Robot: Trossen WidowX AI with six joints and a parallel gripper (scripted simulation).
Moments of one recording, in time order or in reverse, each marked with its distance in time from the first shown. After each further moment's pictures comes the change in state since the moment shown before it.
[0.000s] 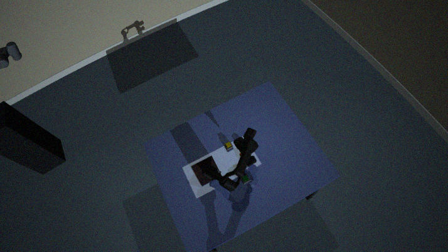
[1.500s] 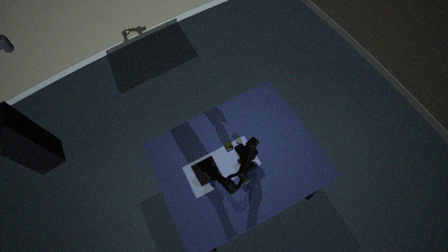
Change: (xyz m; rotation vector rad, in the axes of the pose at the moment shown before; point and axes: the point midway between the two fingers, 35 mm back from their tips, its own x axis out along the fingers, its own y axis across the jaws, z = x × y) arm 0.092 -0.004 -0.004 0.019 0.001 -0.011
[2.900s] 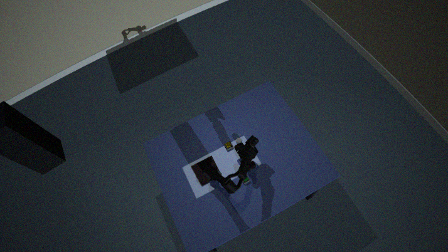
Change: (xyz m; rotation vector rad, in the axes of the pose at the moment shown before) arm -0.012 0.000 0.000 0.000 0.001 0.001
